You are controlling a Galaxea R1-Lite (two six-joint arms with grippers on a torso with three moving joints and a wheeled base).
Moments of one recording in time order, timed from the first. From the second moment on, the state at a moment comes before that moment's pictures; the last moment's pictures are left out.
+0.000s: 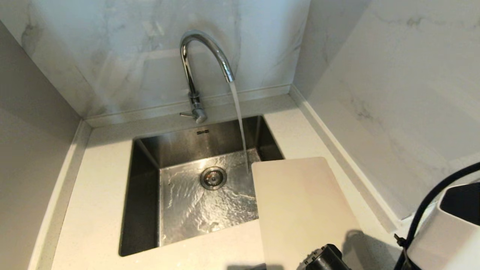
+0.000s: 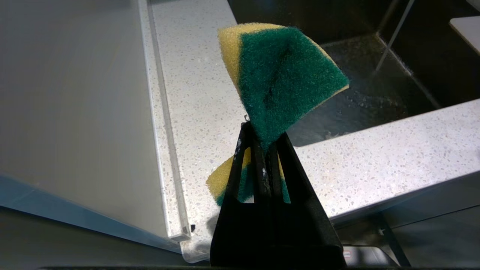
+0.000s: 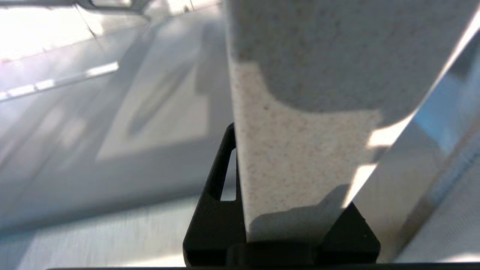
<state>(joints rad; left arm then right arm) 0.00 0.00 0.00 -0.02 0.00 -0.02 0.67 1.90 -0.32 -0.38 -0.27 -0.99</state>
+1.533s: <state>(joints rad) 0.00 0.00 0.00 -0.02 0.00 -0.02 0.55 1.32 -0.45 -0.12 -0.40 -1.42</state>
